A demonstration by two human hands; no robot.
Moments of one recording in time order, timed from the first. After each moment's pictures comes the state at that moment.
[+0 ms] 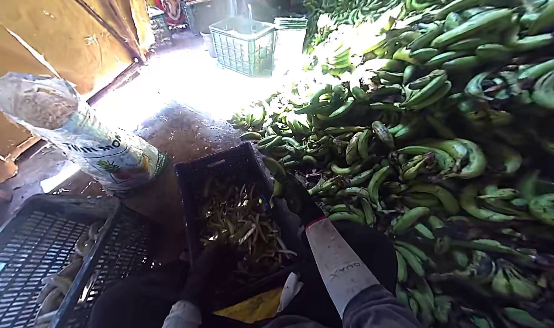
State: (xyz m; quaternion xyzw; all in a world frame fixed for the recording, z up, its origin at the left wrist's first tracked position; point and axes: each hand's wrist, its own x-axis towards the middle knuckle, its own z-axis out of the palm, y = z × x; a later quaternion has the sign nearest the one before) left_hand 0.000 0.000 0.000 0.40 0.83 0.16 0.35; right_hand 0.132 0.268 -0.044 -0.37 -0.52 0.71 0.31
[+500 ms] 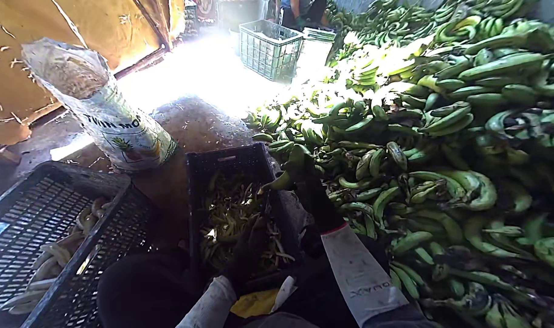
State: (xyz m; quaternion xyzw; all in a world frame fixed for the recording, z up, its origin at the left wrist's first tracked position) left_hand 0.047 0.039 -0.022 0.32 0.59 0.61 0.43; right_hand 0.119 0.241 0.038 -0.29 -0.61 0.66 0.33
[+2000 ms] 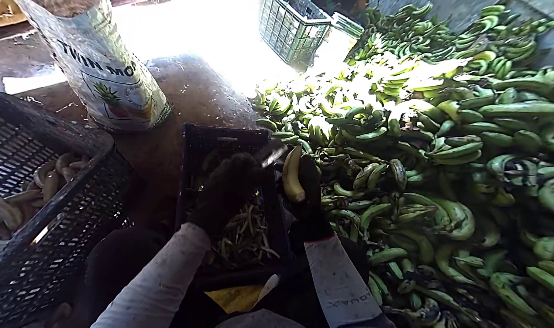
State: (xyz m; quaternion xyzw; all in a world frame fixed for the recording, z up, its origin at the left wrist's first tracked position) left_hand -0.058 0.069 0.036 0.42 0.77 0.44 0.16; right_hand 0.088 0.228 0.004 -0.13 -0.62 0.69 0.35
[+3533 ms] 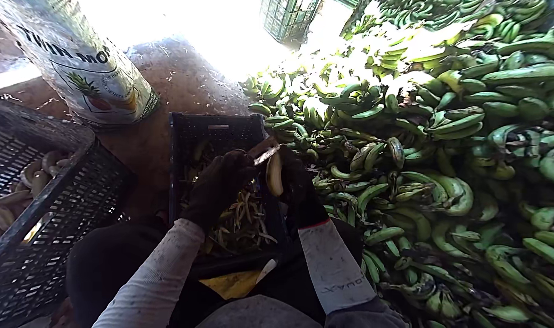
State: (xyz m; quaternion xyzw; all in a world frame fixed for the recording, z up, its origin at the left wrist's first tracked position) left_hand -0.051 0.073 0.008 0.44 0.79 0.40 0.17; right_hand 0.091 0.227 0.004 -0.15 -0.45 0.85 0.22
